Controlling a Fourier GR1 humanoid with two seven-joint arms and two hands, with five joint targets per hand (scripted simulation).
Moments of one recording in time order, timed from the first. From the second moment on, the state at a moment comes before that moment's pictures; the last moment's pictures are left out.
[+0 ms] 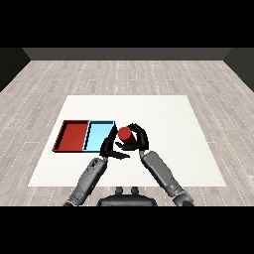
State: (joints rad) left arm -0.27 0.00 -0.35 -1.26 0.19 0.18 -0.31; right arm -0.43 0.00 0.45 -1.33 -0.20 -0.49 -0.27
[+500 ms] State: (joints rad) left arm -0.31 0.00 -0.44 -1.18 0.28 0.22 -0.37; right arm -0.45 0.00 0.51 -1.30 -0.28 -0.52 -0.32
